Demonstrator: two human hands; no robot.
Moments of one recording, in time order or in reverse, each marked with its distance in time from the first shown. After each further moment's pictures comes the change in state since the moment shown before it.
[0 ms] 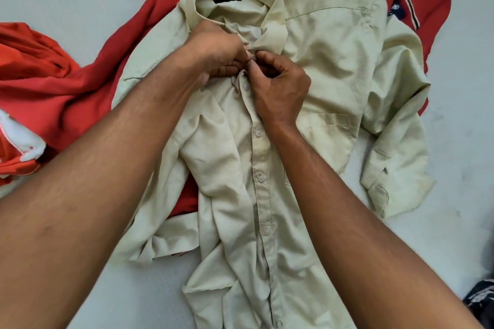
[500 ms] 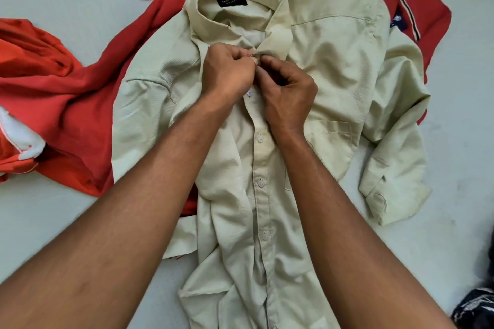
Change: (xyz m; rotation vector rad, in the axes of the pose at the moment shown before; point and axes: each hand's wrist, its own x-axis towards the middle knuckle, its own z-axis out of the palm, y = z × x) left_hand -0.002 -0.033 0.028 -0.141 0.257 0.189; right_hand 0.005 0.009 -0.010 0.155 -0.072 0.026
